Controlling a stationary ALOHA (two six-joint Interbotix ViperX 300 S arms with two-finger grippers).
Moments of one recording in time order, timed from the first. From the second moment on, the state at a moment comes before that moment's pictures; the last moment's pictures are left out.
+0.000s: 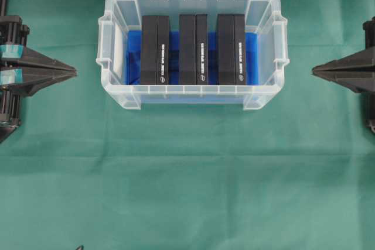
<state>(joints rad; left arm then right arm) 0.00 -0.97 1.18 0.00 -0.29 0.00 0.00 -0.97 1.18 0.00 -0.29 0.00</state>
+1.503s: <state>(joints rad) 0.01 -0.97 0.69 0.02 0.69 -0.02 -0.01 -0.93 0.73 0.00 0.54 0.05</state>
